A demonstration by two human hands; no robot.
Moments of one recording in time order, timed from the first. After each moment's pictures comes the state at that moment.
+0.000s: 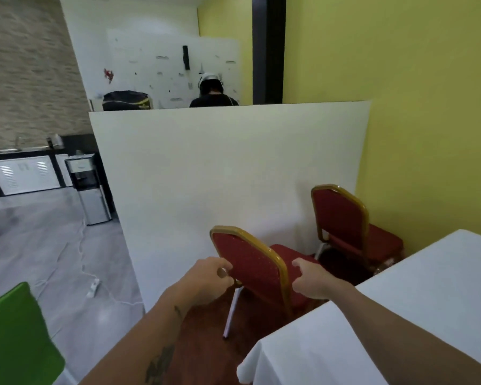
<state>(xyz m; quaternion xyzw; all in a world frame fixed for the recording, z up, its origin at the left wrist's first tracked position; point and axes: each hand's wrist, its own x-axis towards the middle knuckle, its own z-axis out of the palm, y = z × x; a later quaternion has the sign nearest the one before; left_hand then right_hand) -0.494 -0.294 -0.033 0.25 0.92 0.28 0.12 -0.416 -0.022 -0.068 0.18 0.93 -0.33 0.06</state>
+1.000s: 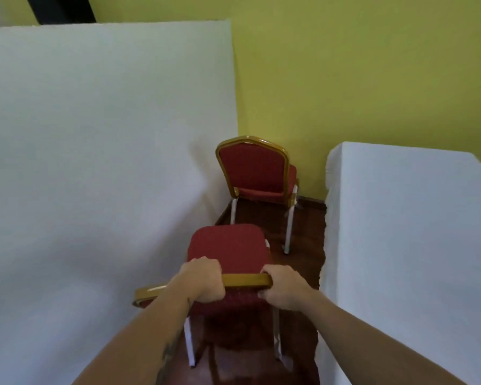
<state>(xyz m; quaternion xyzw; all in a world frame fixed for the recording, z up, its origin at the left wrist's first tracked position) -0.851 -0.087 -0.139 0.58 0.79 -0.12 0.18 -0.649 -0.004 -0.178 0.42 0.84 -0.35 0.01</state>
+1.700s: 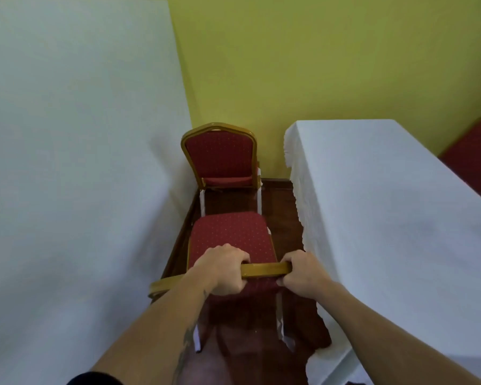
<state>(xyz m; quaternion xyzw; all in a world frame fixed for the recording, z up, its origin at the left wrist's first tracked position) -0.880 -0.102 -0.142 0.78 0.60 -0.04 0.18 -0.663 -0.078 -0.173 0.61 0.73 -0.31 -0.06</state>
